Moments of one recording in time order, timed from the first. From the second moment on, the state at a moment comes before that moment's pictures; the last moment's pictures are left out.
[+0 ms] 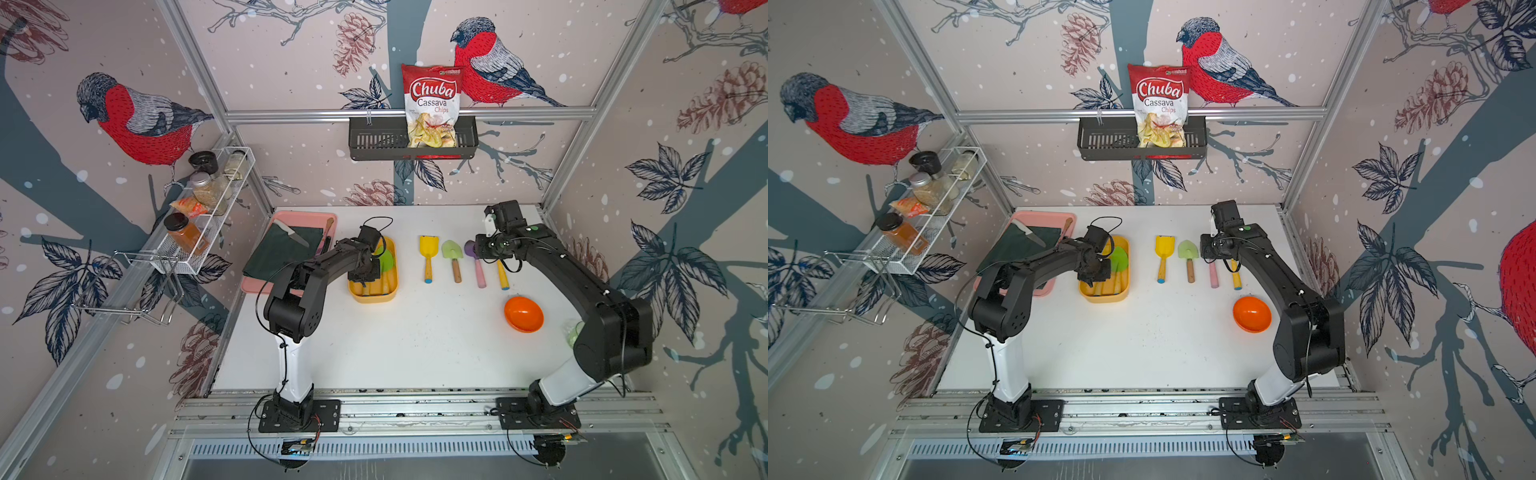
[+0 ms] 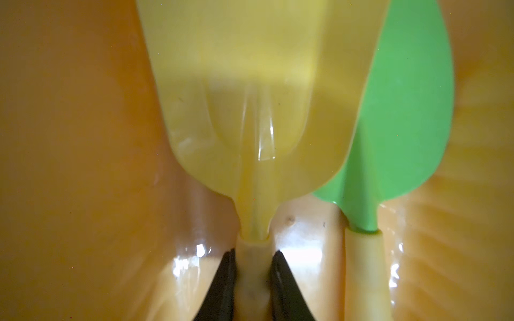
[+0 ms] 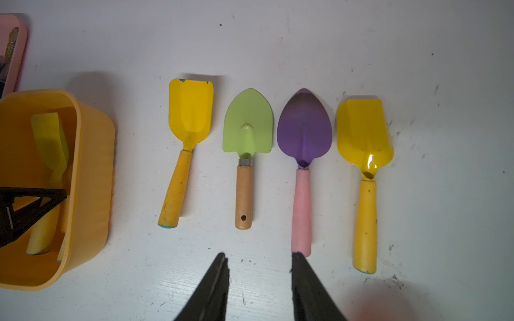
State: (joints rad) left arm -0.39 1.97 1.37 -0.65 -0.03 -0.42; right arm 0.32 1.61 1.39 -0.75 -0.05 0.19
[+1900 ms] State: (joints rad) left arm -0.27 1.48 0.71 0.94 0.75 -1.25; right arm 0.63 1.80 1.44 -0.13 -0.90 0.51
